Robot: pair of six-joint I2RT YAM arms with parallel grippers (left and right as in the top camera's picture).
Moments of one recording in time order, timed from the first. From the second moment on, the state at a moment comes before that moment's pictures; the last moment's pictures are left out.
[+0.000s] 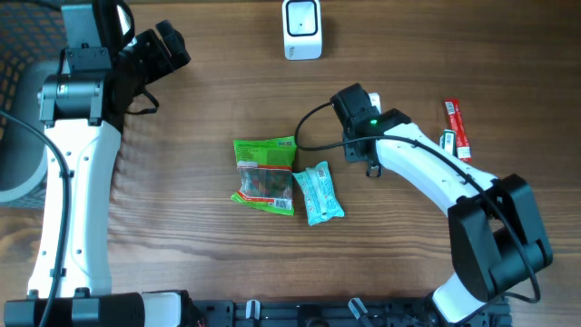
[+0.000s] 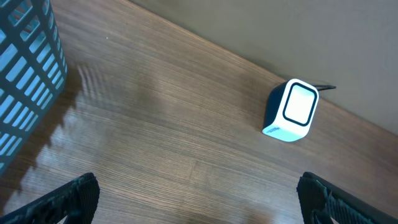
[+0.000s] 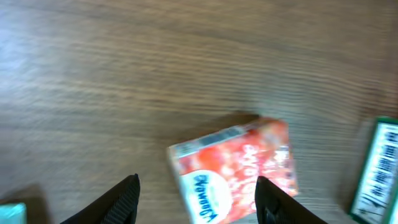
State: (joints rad) left arm 0.02 1.52 1.60 -0.84 0.05 -0.42; right arm 0.47 1.79 1.14 -0.68 0.32 0.29
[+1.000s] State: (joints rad) left arm 0.02 1.52 1.60 -0.84 0.05 -0.42; right arm 0.21 1.63 0.85 -0.48 0.11 0.77
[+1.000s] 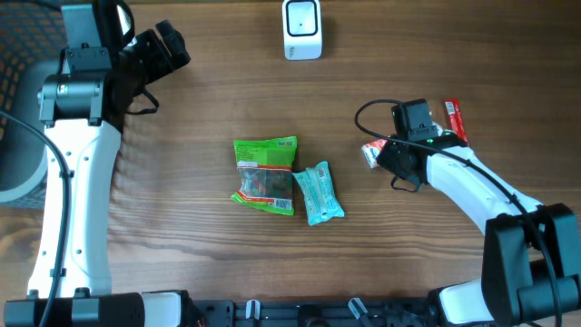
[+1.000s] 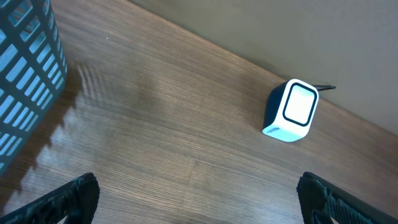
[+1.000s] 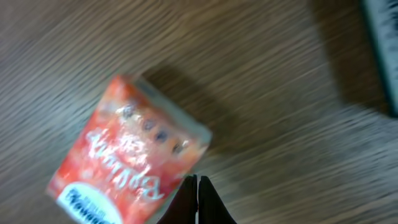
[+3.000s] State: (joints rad) left arm 0.02 1.52 1.60 -0.84 0.05 -0.42; right arm -0.06 1.65 0.72 -0.14 -0.54 0.34
